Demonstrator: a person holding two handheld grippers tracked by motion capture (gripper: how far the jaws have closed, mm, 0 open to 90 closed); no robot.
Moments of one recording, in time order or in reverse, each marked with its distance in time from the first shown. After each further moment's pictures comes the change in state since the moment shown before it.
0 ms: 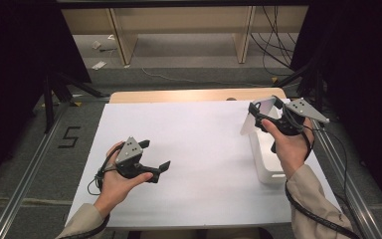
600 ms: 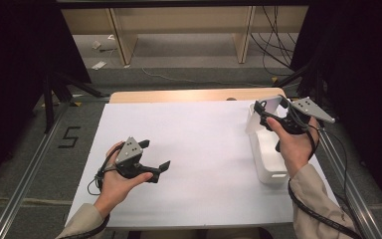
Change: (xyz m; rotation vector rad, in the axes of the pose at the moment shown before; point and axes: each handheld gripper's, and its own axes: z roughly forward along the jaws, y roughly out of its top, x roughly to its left) left arm 0.000 0.000 0.000 -0.001 0.003 0.000; right arm -0.011 0.002 -0.004 -0.002 -0.045 0.002
